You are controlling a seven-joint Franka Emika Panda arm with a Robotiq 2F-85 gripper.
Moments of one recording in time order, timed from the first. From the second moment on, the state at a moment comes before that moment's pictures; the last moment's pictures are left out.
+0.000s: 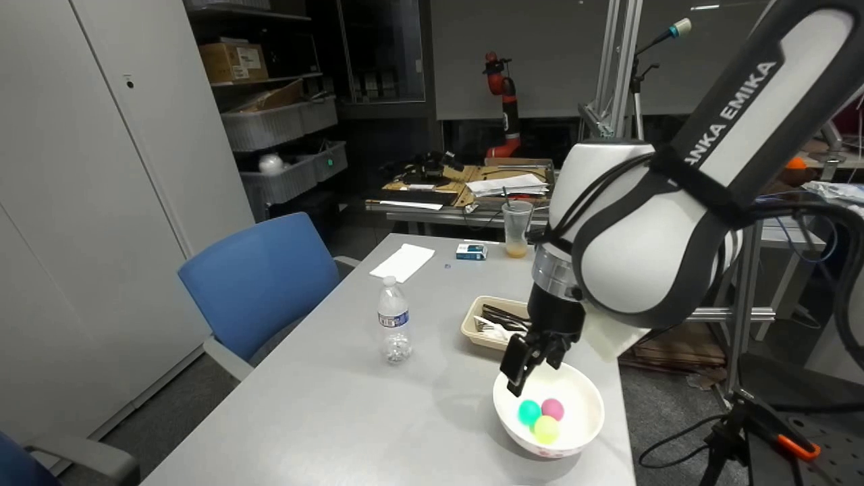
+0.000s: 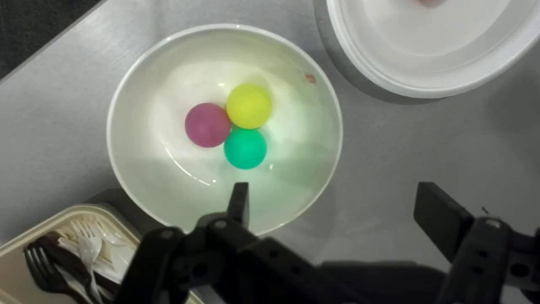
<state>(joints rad) 0.01 0.16 0.06 -2.60 0.34 2.93 0.05</state>
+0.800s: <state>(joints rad) -0.05 0.44 0.06 -2.49 0.27 3.16 0.01</state>
